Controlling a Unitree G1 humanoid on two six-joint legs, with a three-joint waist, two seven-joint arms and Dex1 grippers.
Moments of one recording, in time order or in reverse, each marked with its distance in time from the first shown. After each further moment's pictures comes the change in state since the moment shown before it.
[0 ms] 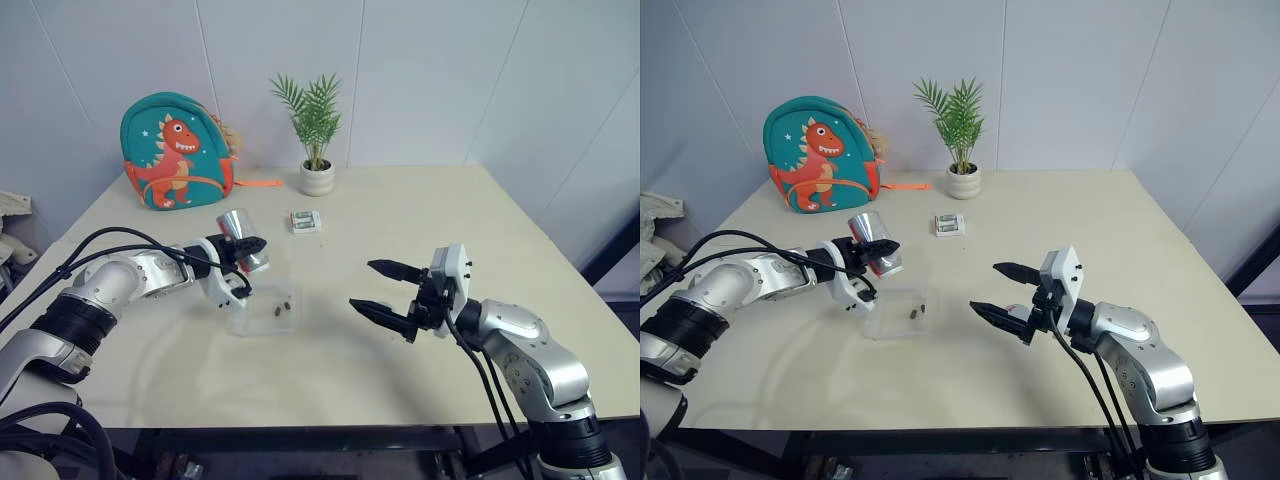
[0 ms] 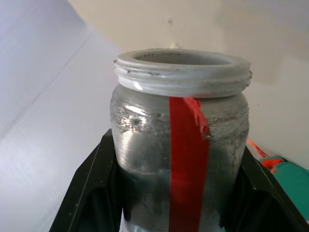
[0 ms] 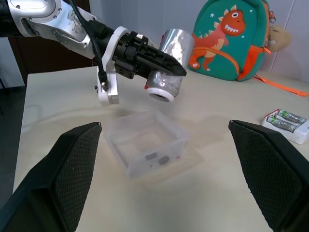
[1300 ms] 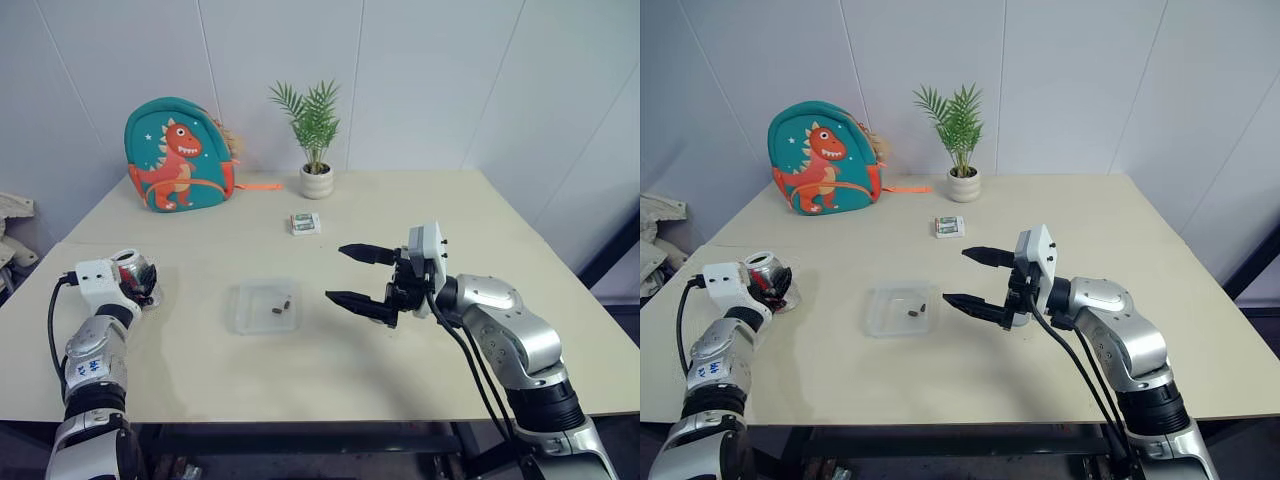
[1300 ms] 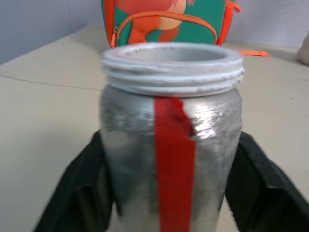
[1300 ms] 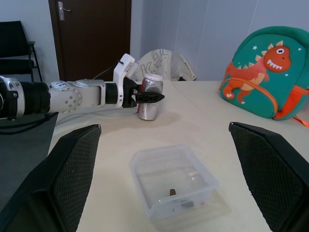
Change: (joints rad) left arm 0.343 -0.424 1.008 0.387 -1.428 0.488 -0.429; right arm -0.179 0.027 0.085 0.085 -0.003 -0.019 0.091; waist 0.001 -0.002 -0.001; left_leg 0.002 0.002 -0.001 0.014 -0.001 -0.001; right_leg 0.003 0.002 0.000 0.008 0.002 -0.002
